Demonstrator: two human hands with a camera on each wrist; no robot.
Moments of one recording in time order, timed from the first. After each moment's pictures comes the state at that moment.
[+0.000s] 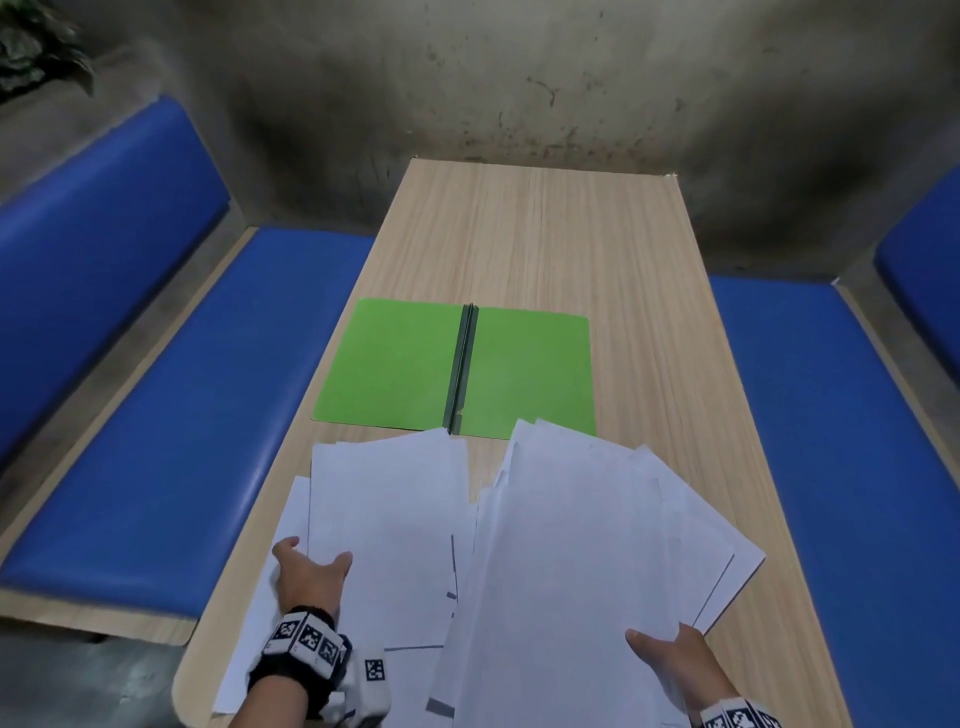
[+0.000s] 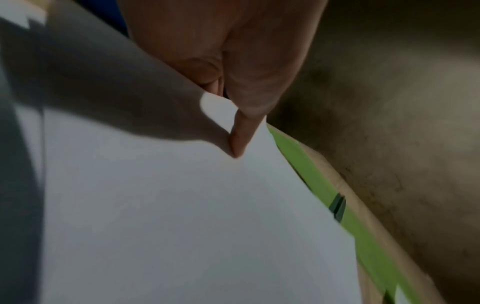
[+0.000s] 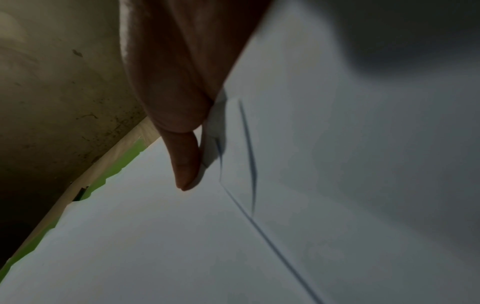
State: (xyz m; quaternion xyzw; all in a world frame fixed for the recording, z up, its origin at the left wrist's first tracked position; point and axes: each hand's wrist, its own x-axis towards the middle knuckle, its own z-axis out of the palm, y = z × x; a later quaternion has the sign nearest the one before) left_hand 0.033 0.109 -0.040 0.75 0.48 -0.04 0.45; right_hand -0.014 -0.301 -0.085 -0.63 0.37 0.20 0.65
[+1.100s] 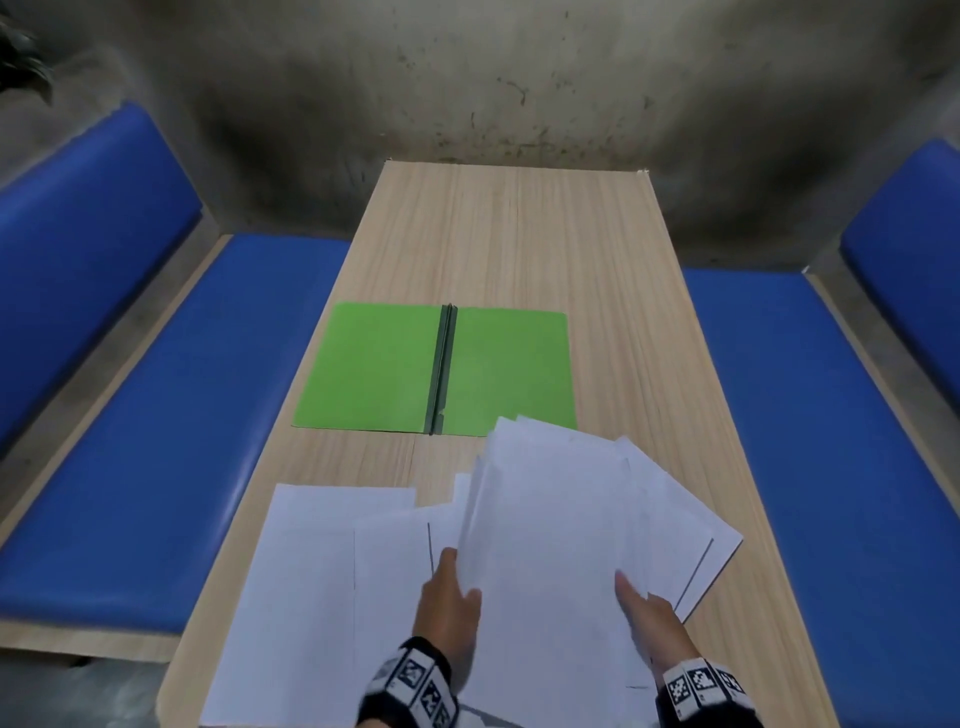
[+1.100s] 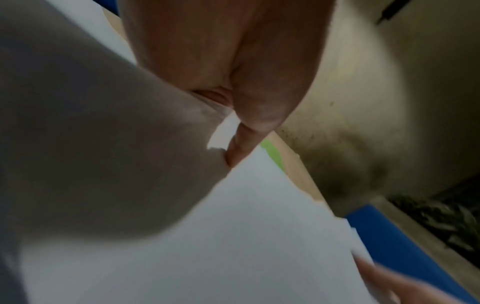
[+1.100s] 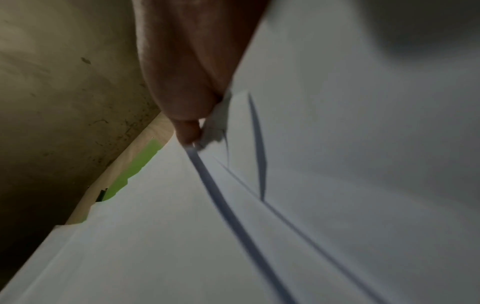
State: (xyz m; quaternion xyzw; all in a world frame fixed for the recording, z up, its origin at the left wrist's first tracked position) left_hand 0.009 -0.032 -0.034 0.82 0.19 -0.22 0.48; right_hand -0.001 -0.282 -0.055 -0.65 0.38 0.23 0.61
